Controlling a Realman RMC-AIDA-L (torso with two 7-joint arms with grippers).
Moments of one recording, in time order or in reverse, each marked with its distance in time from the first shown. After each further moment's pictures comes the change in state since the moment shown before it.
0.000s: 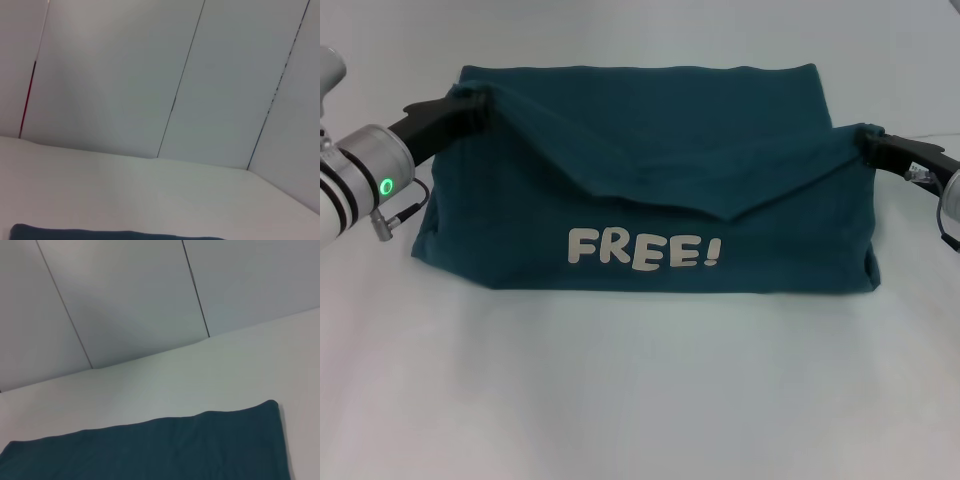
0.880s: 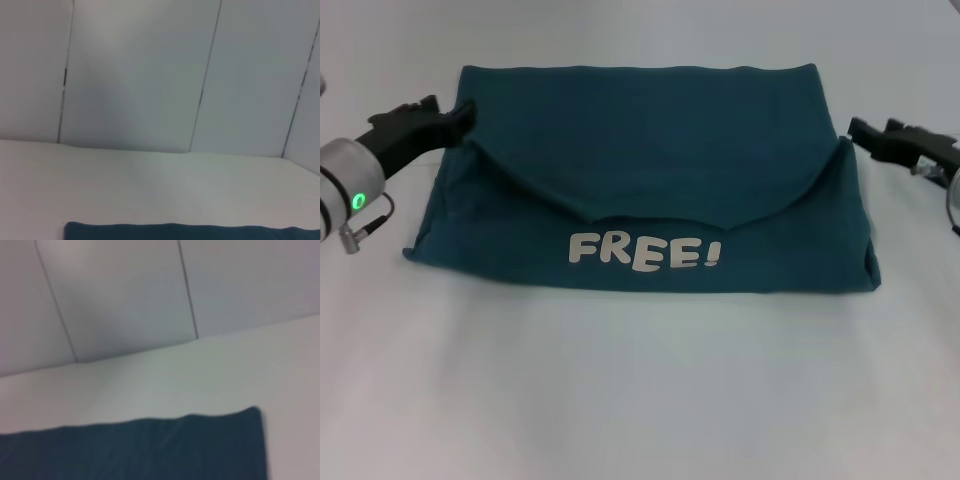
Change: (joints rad) left arm 0.050 -0.022 0.022 0.083 -0.001 -0.046 0.048; right arm 0.002 0.009 -0.030 -0.037 0.028 0.051 -0.048
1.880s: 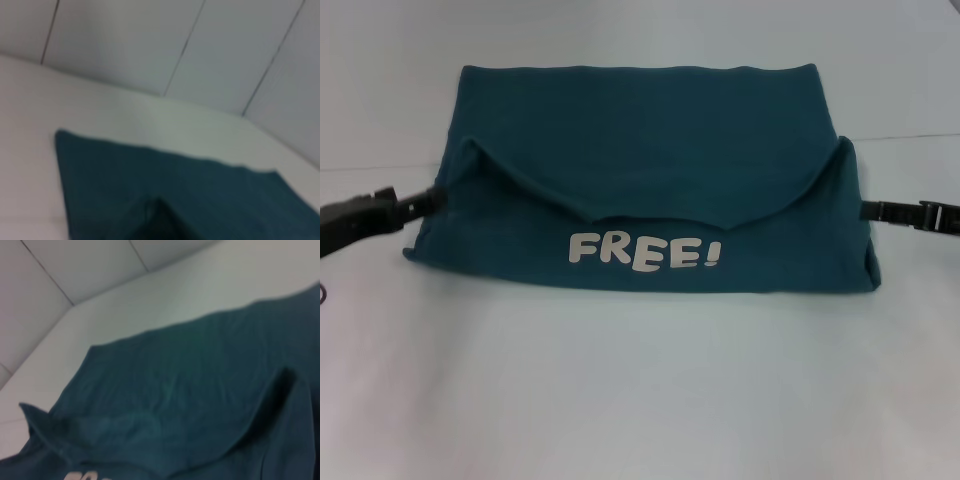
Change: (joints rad) left arm 0.305 0.013 0.304 0.347 0.170 0.309 -0.579; right arm -0.194 -0.113 -0.289 -0.283 -0.329 -0.512 0.791
